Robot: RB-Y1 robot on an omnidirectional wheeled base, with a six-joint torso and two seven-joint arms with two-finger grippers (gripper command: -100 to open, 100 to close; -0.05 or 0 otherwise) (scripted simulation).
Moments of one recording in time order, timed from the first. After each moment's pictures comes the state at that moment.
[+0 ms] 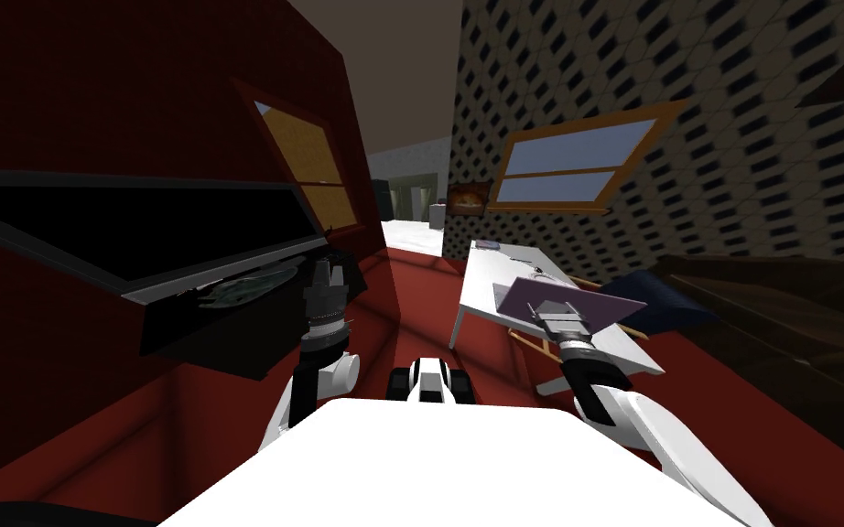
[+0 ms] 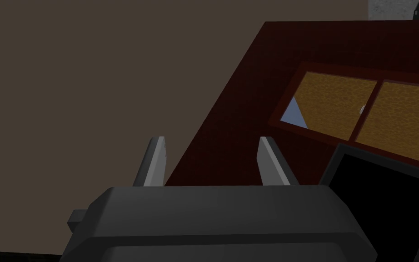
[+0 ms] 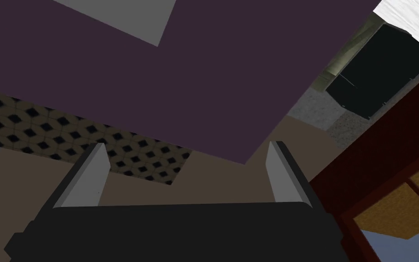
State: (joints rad) left arm 0.51 -0.03 0.00 -2.30 -0.04 -0.57 -0.12; right arm 0.55 -0.27 -0.29 -2.05 1.06 -0.01 0.55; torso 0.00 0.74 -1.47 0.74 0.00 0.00
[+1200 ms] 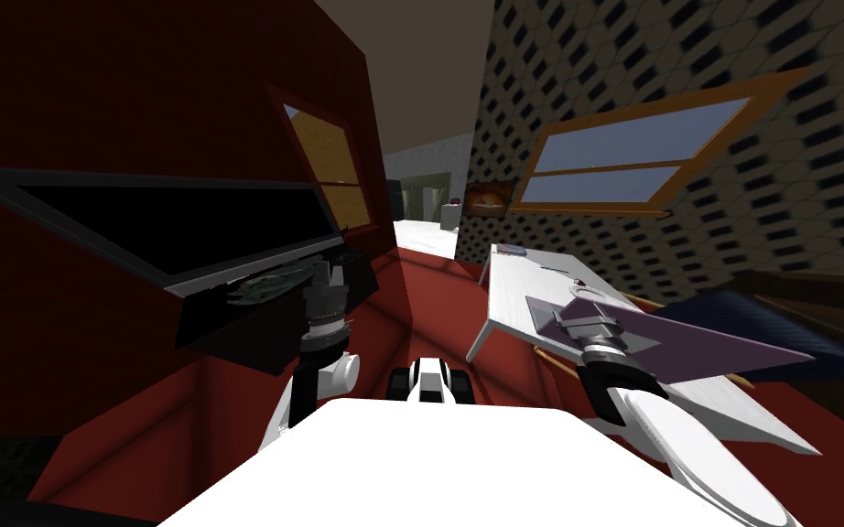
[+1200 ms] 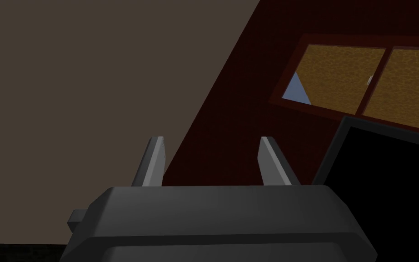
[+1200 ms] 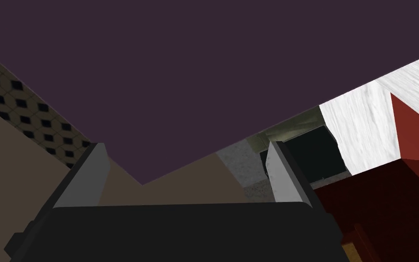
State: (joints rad) left arm 0.51 -0.03 0.00 -2.30 -0.04 -0.57 -0.12; right arm 0.55 -0.35 -0.36 -1.97 1.38 0.12 0.68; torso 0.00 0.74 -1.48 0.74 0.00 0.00
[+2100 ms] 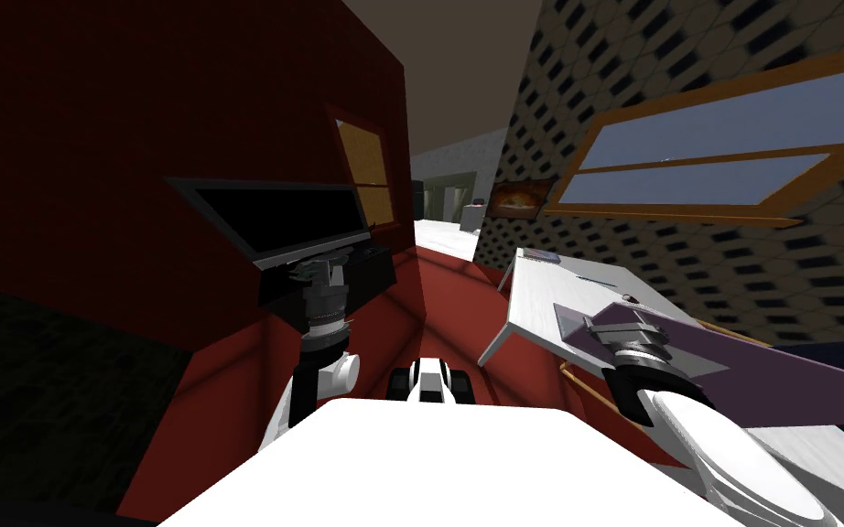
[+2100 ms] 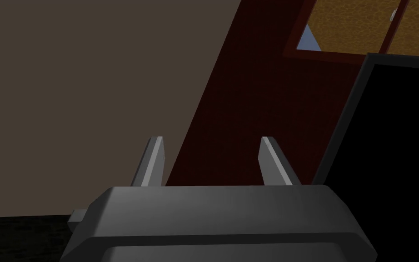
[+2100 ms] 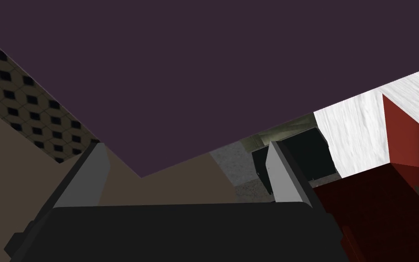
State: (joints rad) left arm 0.51 -0.03 0.00 -2.30 -0.04 -0.57 -0.12; right arm 0.49 -0.42 -0.48 -1.79 1.39 0.13 0.64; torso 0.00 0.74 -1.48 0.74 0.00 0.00
